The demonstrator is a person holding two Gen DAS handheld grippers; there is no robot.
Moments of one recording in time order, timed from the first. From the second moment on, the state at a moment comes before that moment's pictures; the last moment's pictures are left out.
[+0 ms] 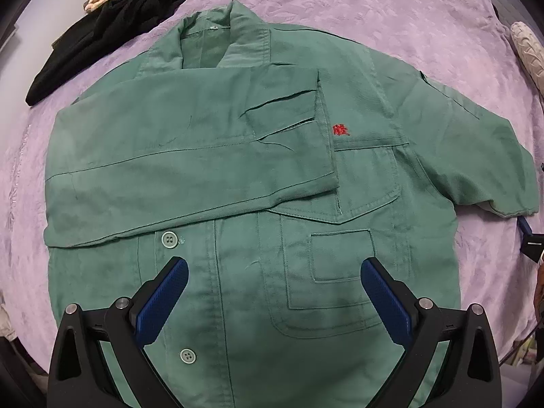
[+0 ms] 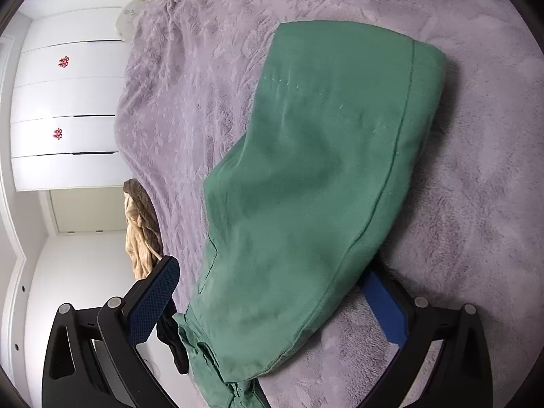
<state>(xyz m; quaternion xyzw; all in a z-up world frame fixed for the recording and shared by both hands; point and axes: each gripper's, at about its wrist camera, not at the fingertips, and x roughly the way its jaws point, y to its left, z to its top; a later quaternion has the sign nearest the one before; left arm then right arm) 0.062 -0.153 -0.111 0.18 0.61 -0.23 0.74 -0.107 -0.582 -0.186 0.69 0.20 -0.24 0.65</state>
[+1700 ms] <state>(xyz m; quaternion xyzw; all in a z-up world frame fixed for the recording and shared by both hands) 0.211 0.095 -0.138 0.05 0.61 -0.17 0.77 0.149 -0.298 -0.159 0.58 0.38 -0.14 0.71</state>
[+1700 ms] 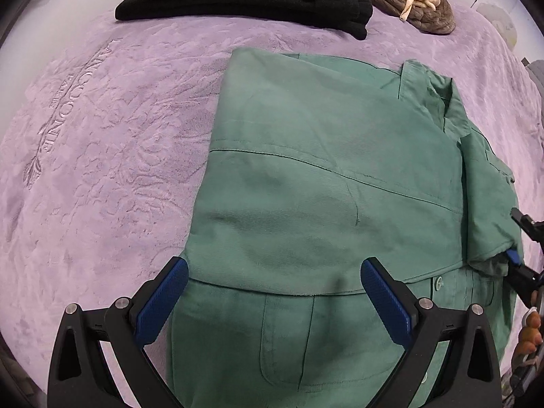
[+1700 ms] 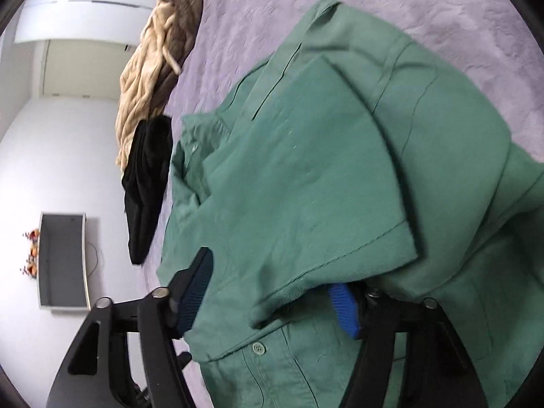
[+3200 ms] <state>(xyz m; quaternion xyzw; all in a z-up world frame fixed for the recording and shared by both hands) 0.223 -0.022 -0.138 -0.01 0.60 -0.34 0.72 -0.020 -0.396 -0.200 0.73 0.24 -0.15 0.62</state>
